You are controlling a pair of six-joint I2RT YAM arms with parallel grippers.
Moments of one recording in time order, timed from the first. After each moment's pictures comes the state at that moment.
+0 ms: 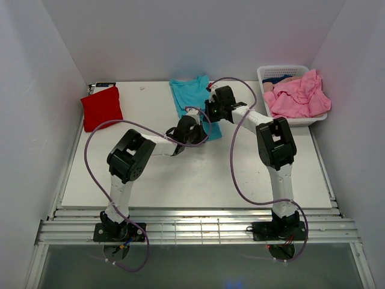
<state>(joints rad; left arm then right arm) -0.64 2.10 1.19 0.40 0.08 -0.51 0.44 2.19 1.65 -0.18 -0.28 0.18</state>
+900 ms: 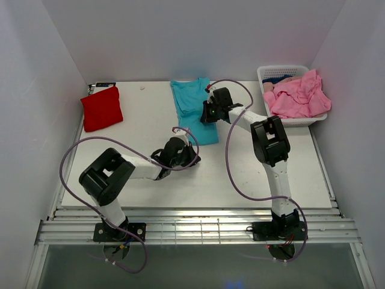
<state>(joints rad) -0.72 1.74 0.70 0.49 0.07 -0.67 0.44 2.33 1.77 -0.16 -0.30 0.23</state>
